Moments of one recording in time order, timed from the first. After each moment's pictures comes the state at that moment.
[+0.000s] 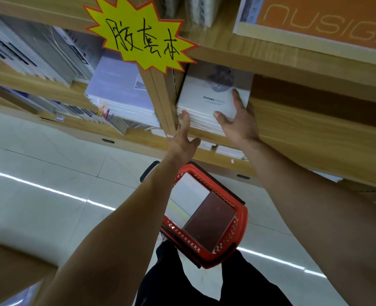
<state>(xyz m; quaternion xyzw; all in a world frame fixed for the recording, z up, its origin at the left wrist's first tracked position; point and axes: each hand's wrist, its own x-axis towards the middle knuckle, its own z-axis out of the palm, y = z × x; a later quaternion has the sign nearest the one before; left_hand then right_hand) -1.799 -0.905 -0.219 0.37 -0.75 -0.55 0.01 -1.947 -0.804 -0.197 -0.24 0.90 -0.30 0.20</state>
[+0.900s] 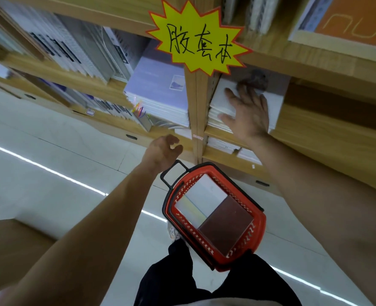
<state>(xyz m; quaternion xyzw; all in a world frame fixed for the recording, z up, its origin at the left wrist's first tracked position) -1.693 -0.977 -0.196 0.47 -0.81 -0.35 -0.07 -1.932 -0.864 -0.198 -0.46 0.89 -0.07 0.05</state>
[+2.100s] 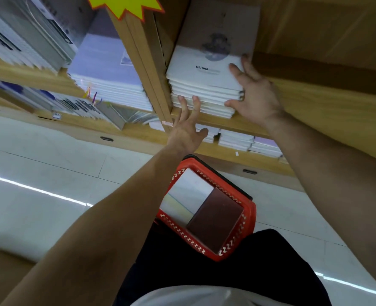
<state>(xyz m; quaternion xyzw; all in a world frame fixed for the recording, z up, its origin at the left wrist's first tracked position) -1.809 -0.893 -0.282 0.29 -0.89 -0.35 -0.03 -1.981 -0.769 -0.213 -0.44 0.88 -0.14 0.07</state>
